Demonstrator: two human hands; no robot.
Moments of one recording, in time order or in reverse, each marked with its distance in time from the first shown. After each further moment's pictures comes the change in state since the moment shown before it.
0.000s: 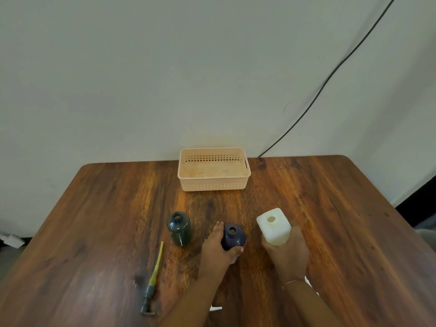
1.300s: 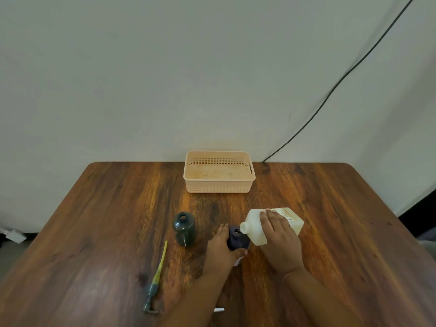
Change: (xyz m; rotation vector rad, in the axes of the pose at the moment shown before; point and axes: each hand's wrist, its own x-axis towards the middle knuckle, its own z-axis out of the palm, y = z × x) left_hand 0.021 -0.018 0.010 0.073 -0.021 0.027; right_hand 0.017 -0.013 0.008 -0.535 -0.122 -0.738
